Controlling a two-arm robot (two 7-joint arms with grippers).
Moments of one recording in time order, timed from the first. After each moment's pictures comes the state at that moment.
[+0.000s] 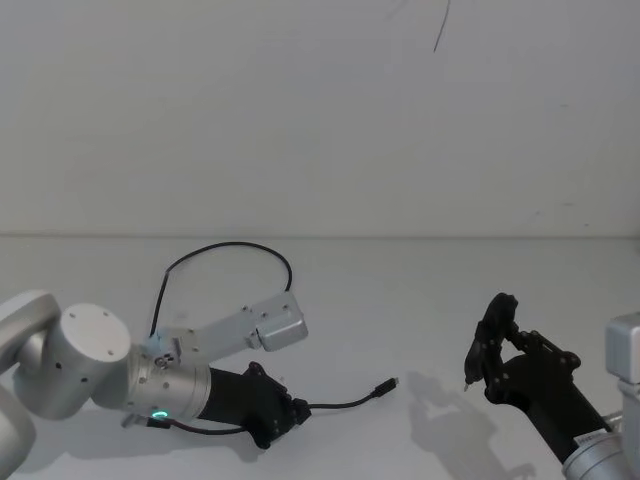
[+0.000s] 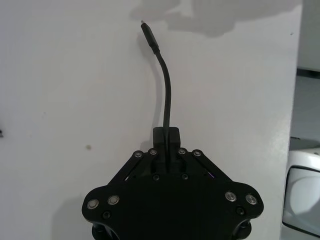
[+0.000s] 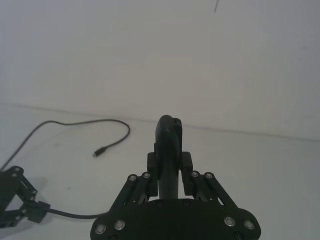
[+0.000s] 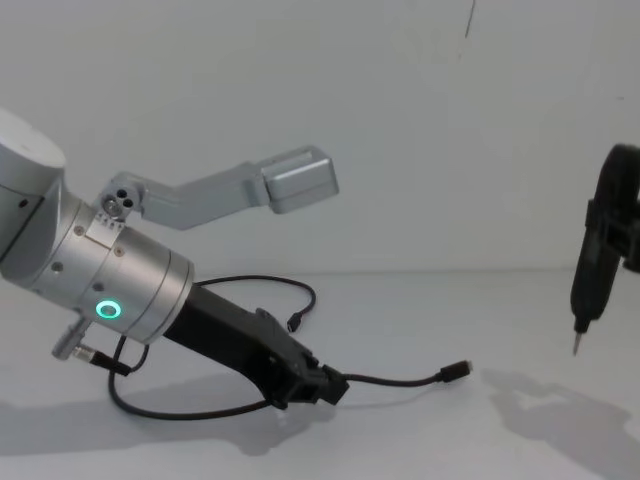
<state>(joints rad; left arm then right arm) -0.77 0.45 0.85 -1.26 -0.25 0.36 -0.81 -0.02 0.34 -0.21 -1.78 0.30 0.03 0.09</state>
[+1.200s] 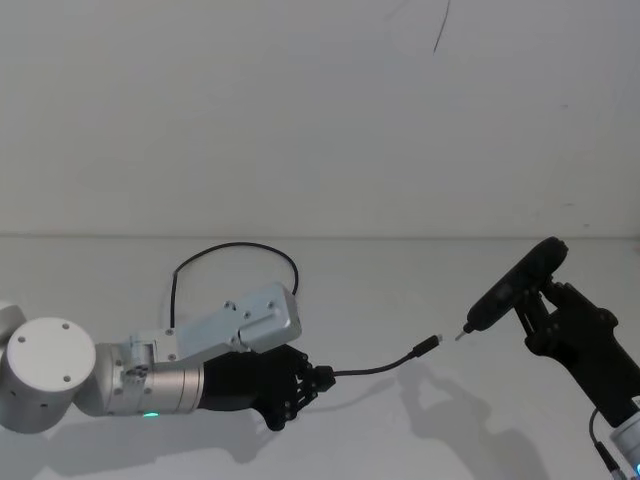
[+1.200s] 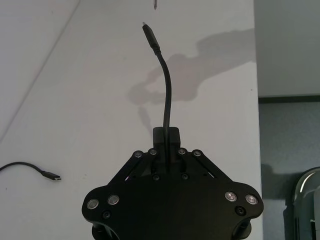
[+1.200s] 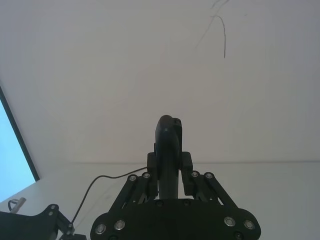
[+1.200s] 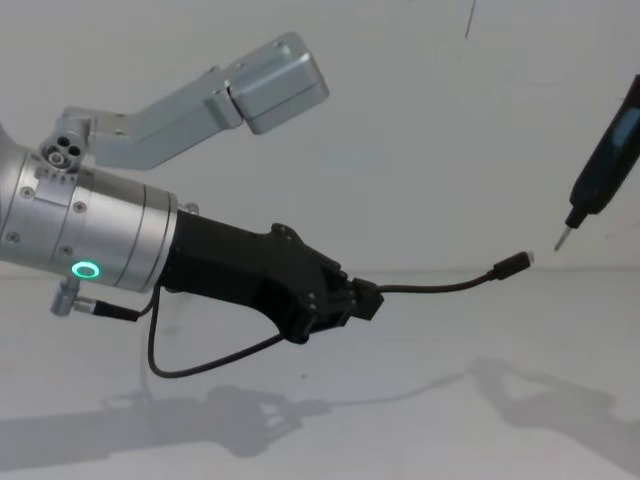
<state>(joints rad) -0.67 0.53 0.76 -1.46 -0.25 0.12 -0.75 -0.02 0.35 -0.10 -1.84 0.62 0.02 0.28</state>
